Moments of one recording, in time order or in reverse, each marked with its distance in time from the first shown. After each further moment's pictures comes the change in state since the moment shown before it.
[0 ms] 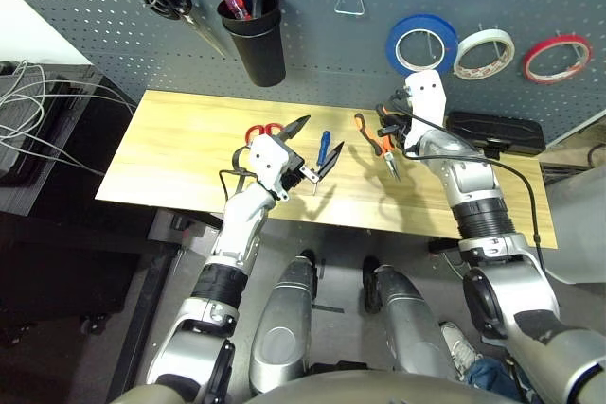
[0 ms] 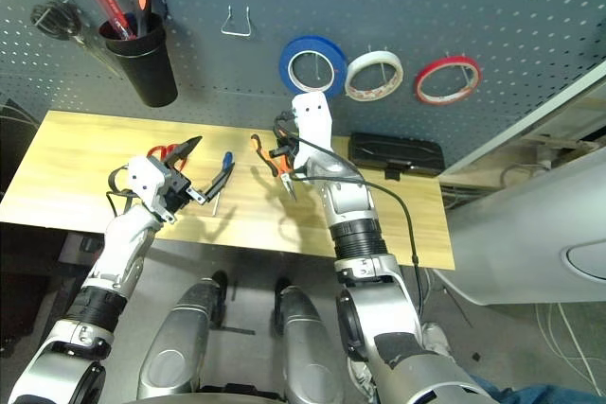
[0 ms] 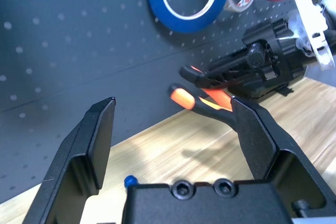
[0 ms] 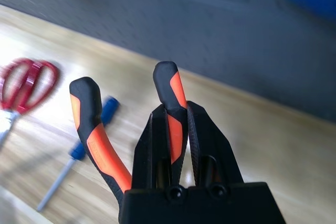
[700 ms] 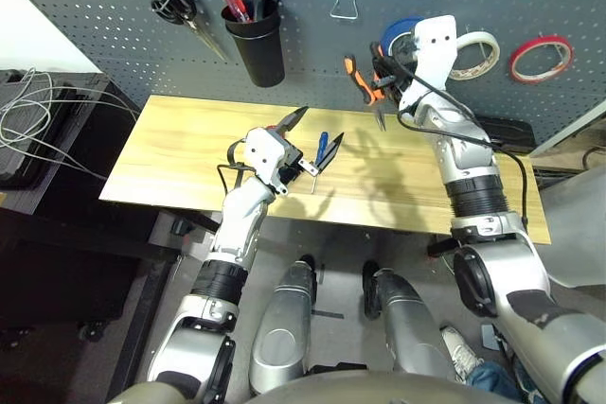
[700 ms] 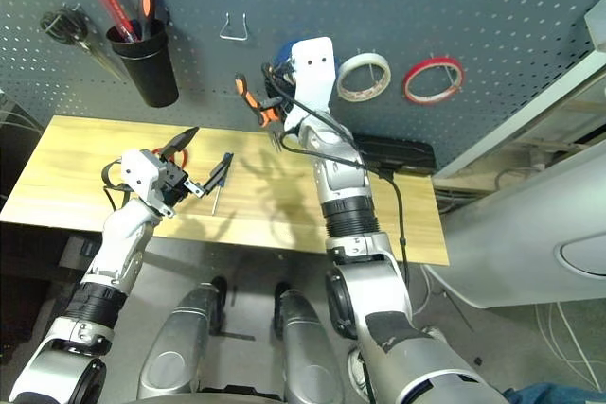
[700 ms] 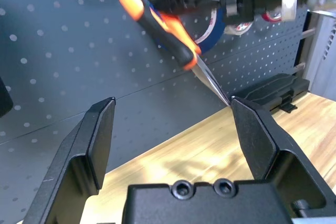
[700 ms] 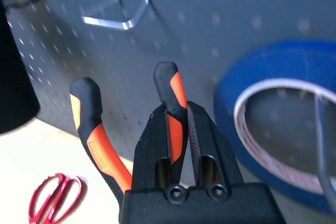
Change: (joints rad) left arm -0.013 0.000 0.006 -0.033 -0.006 0.017 0.019; right arm -0.153 0.046 -0.074 0.036 0.070 -0.223 -0.044
